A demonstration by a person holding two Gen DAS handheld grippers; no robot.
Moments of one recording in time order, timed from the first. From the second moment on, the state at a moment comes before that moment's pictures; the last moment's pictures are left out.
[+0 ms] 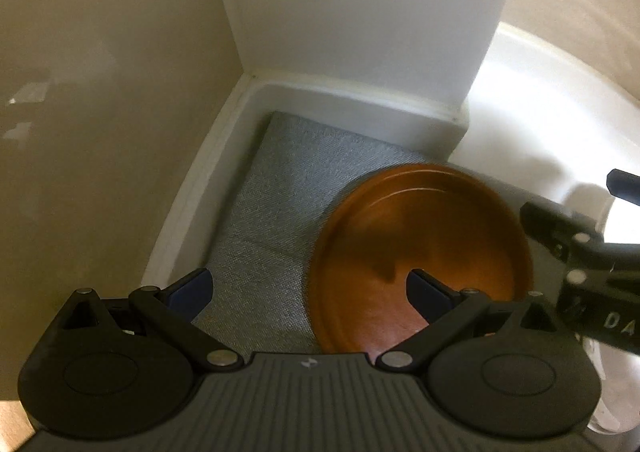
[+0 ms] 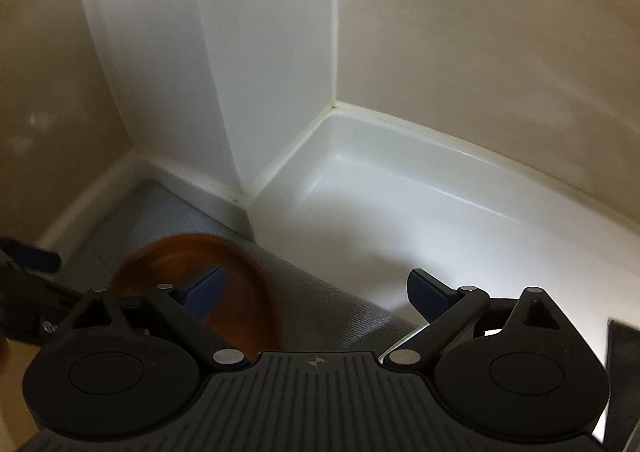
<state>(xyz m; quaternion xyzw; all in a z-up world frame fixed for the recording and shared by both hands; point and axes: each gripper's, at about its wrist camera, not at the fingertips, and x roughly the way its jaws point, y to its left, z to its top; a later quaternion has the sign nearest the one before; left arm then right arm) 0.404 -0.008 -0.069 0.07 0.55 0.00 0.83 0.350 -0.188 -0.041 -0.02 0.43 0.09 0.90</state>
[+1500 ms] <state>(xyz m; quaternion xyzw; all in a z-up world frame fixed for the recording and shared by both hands) 0.364 -0.004 -0.017 0.00 0.47 -0.08 0.88 0.295 -0.194 -0.017 0.02 0.40 0.11 0.91</state>
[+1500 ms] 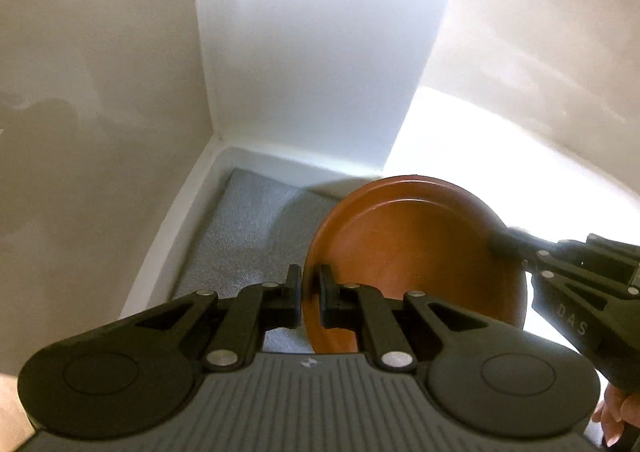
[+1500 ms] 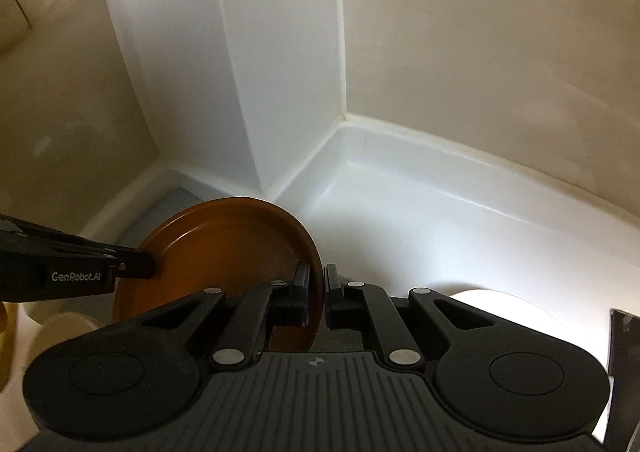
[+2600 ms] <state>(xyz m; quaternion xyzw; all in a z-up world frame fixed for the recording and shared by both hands) 0.191 -0.077 0.045 0.04 0.41 -0.26 0.87 0.062 -0.270 0.045 0.09 0.33 -0.05 0.94</state>
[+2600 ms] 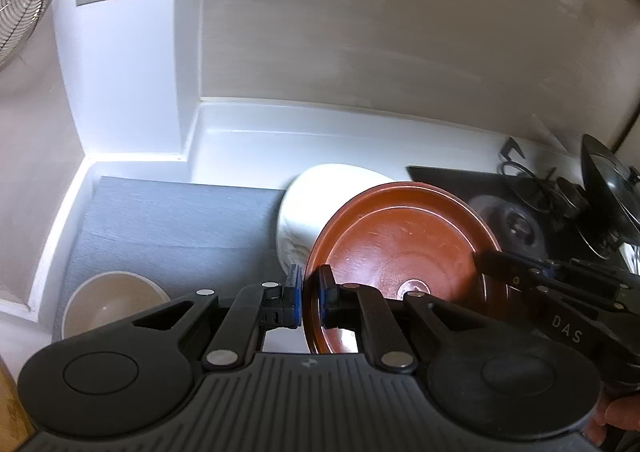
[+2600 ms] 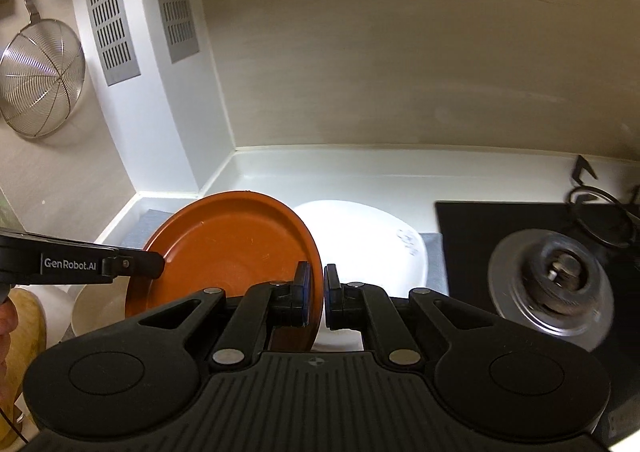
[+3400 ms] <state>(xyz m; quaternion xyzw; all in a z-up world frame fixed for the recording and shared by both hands) 0.153 -0.117 0.043 0.07 0.41 -0.30 0.86 0.008 -0.304 0.044 0.12 0.32 -0.09 0.93</state>
